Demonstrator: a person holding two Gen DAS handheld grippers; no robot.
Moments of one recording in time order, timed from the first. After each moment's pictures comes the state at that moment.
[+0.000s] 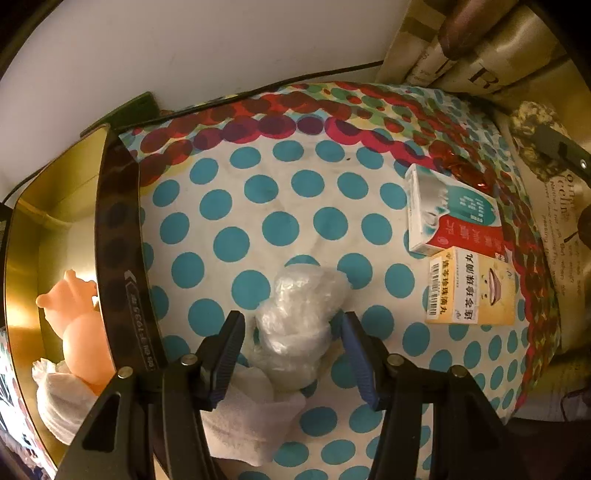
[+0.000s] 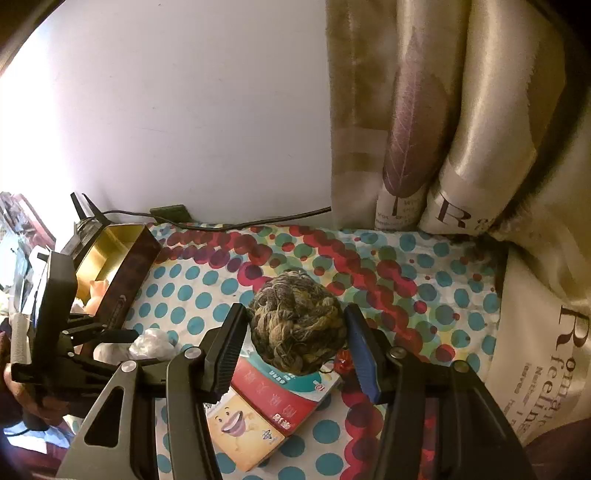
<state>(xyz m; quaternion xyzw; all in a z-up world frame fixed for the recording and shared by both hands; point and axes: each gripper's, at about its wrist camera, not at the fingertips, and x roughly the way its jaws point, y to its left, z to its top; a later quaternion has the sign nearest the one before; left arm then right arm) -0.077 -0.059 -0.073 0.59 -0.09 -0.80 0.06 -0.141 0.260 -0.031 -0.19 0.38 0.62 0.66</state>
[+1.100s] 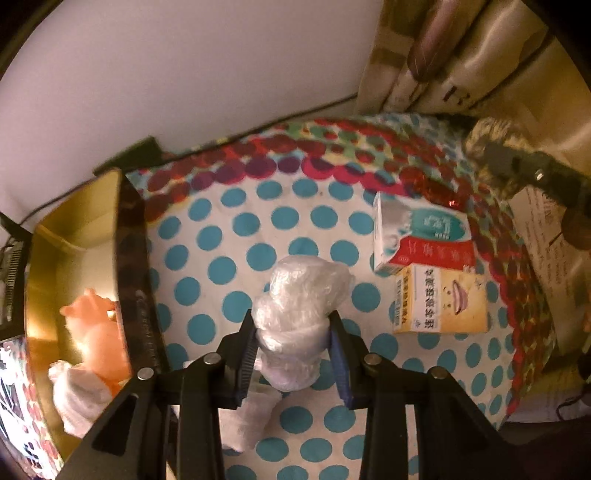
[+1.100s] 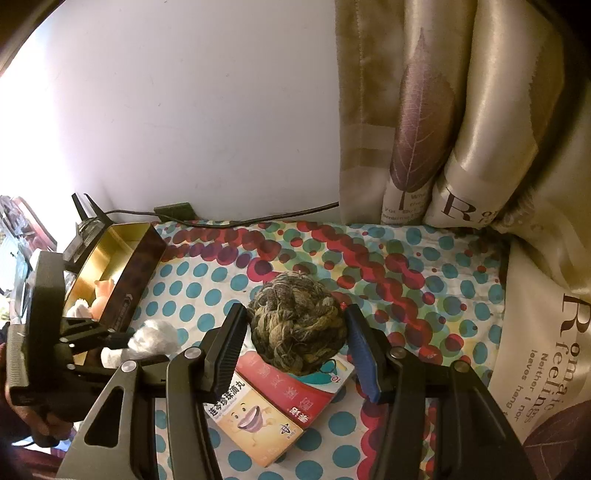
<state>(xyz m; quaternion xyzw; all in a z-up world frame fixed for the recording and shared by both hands) -0.061 -0.028 -0.042 0.54 -0.12 -0.83 0.05 -0.147 0.259 -0.030 -0.20 0.39 0.61 0.66</state>
